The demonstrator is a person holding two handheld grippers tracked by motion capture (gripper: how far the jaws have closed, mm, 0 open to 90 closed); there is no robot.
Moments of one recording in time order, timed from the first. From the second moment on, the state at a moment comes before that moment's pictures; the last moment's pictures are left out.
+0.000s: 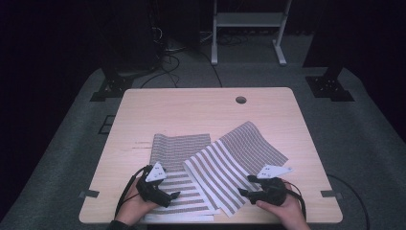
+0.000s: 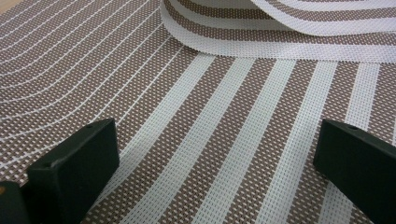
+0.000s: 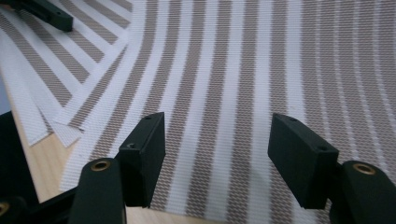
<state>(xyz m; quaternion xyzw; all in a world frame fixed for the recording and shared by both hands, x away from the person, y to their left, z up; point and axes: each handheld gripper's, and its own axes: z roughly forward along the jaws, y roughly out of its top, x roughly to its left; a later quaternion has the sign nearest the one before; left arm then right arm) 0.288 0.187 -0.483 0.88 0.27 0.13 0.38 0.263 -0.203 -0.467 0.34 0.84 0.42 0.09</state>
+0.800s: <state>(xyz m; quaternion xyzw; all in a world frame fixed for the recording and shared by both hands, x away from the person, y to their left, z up) 0.288 0.187 -0.484 0.88 0.27 0.13 0.38 0.248 -0.121 -0.481 0.24 0.89 0.38 0.10</state>
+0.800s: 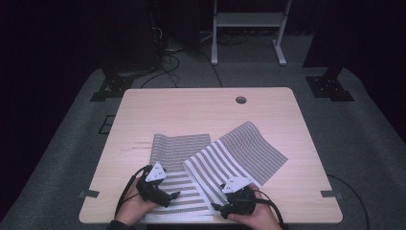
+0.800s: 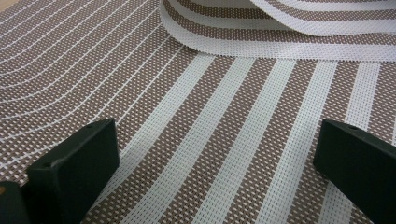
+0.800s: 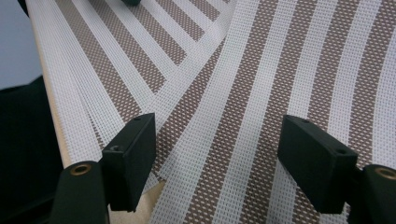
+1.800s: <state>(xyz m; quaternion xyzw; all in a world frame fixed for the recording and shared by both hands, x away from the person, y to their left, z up) 0.288 0.188 -0.484 0.88 0.27 0.13 0.38 0.275 -0.183 -0.467 0.31 0.88 0.35 0.09</state>
